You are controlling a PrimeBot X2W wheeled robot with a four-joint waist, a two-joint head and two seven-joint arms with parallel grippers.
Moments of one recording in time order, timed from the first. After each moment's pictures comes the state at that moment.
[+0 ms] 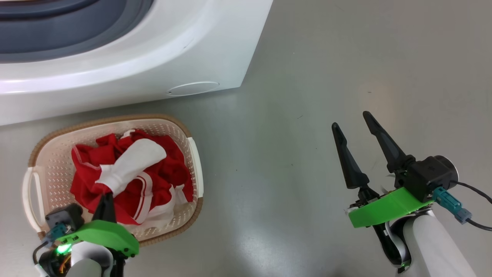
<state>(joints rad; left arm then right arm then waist) -0.44 0.04 0.12 0.86 -0.32 -0.06 -0.25 -0.25 -0.04 0.12 0.13 0.22 0.13 -0.22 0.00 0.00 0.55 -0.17</state>
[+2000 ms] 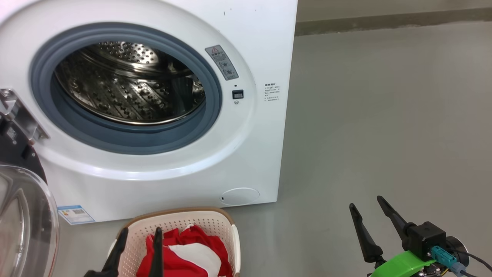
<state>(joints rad) 0.13 0.06 -0.08 -0.07 -0.15 0.06 -0.06 0.03 -0.04 0.05 0.18 0.18 0.13 -0.15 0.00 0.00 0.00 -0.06</state>
